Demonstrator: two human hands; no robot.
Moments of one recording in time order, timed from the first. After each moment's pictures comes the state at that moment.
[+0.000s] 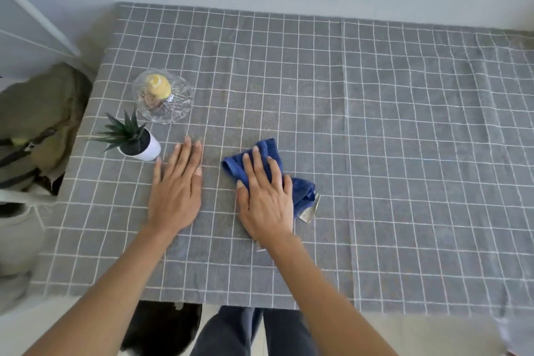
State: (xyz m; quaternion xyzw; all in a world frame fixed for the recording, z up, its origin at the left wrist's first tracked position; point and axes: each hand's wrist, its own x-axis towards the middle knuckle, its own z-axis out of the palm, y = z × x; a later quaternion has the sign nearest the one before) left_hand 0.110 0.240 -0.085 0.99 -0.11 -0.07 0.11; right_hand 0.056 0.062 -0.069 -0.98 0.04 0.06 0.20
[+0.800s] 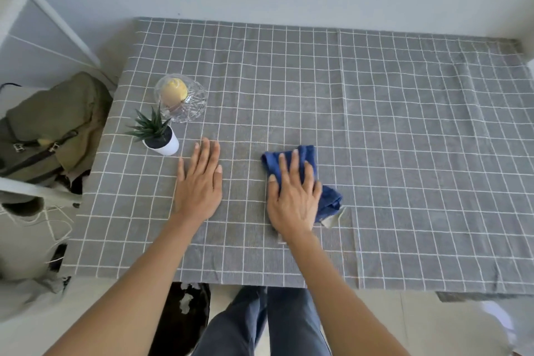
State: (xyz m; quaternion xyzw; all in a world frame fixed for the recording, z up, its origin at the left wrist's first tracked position) left_hand 0.099 0.229 -0.082 0.98 -0.10 -0.08 0.12; right_hand 0.032 0.049 -0.068 -0.96 0.18 0.04 0.19
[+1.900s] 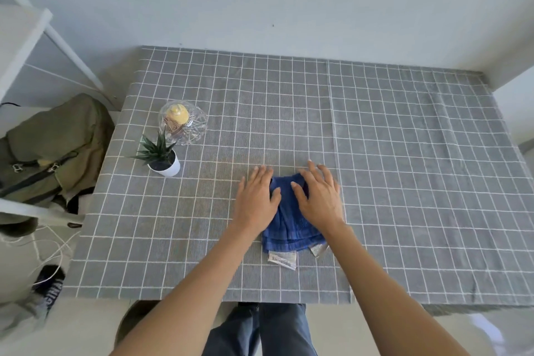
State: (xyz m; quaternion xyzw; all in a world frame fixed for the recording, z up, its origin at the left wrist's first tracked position) left_hand 0.088 0.125 -0.043 0.94 -0.15 -0.14 0.26; right_hand 0.057 -0.031 -0.046 -0.97 0.10 0.07 0.19
